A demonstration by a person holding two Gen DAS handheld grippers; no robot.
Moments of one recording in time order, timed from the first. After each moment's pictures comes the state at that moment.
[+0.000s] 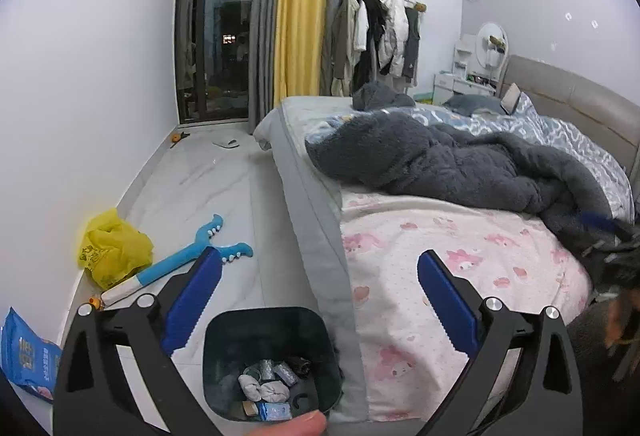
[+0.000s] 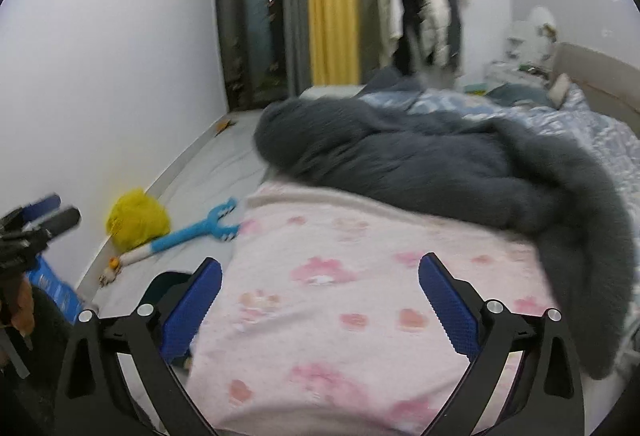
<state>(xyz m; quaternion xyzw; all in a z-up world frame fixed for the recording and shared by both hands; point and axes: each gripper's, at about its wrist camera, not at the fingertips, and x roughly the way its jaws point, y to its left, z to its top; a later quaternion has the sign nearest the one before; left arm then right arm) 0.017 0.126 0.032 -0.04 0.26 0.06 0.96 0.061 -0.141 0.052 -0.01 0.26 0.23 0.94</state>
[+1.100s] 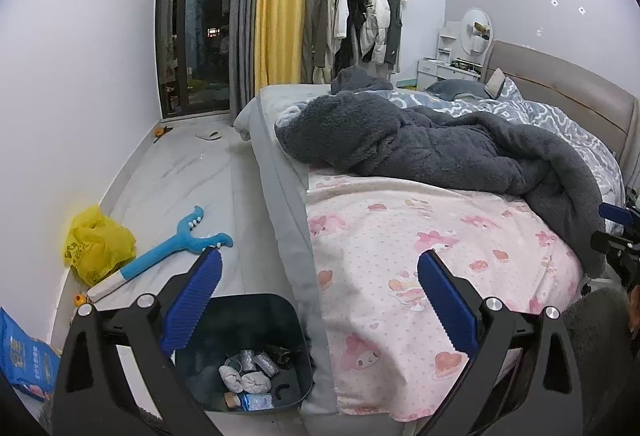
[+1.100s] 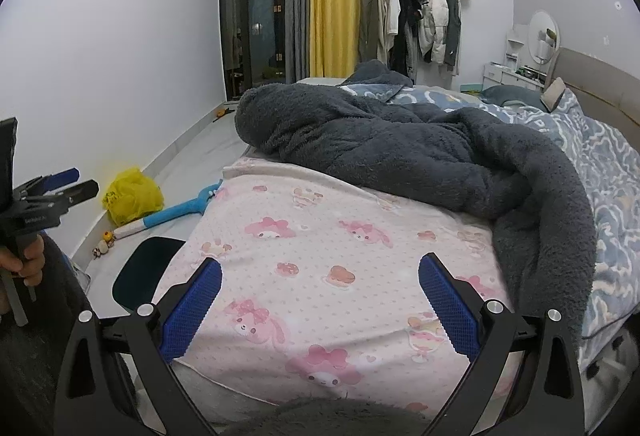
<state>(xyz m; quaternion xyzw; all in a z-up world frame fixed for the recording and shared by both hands) 0.020 0.088 0.017 -0.03 0.27 0.04 0.96 0.037 -0.217 0.038 -0.04 0.27 0.24 0.93</state>
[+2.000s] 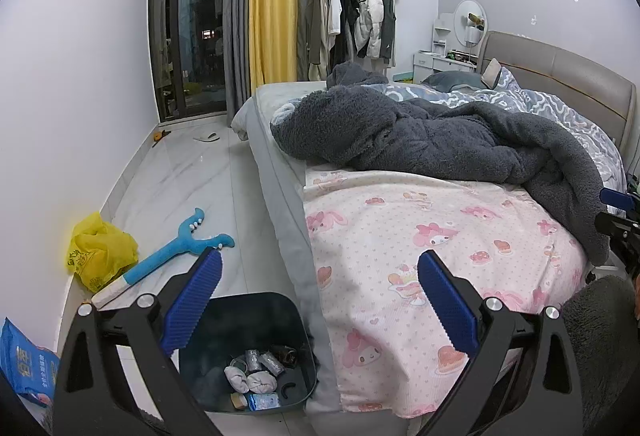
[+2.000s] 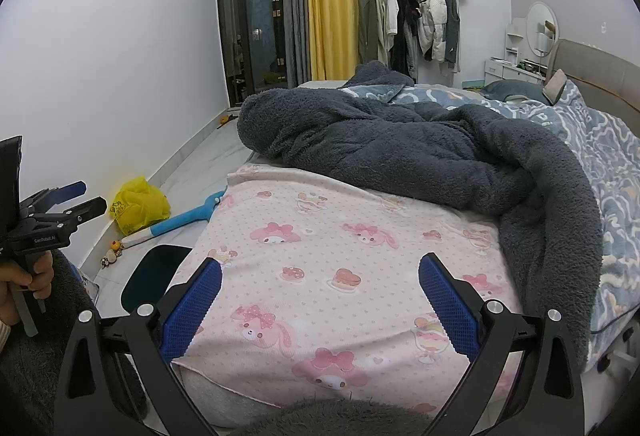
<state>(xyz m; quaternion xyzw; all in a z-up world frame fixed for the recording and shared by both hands) 0.021 0.082 0.013 -0.01 0.27 0.03 0.96 0.039 -0.216 0.041 -0.02 0.28 0.25 0.93</state>
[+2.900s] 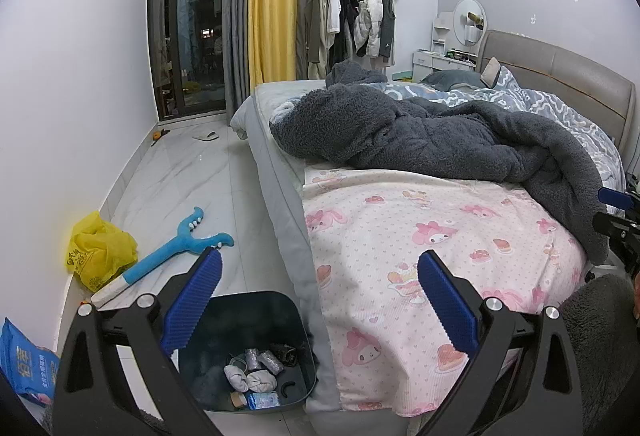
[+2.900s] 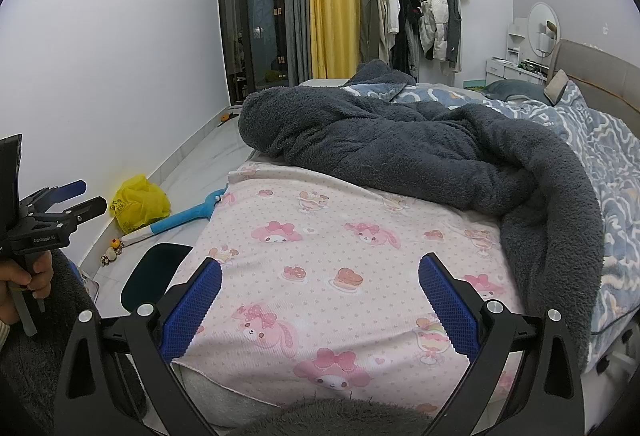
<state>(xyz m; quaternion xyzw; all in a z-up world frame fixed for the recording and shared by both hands) 0.021 0.082 0.013 -0.01 0.28 0.03 0.96 0.037 -0.213 0.041 -0.02 0.28 0.25 0.93</state>
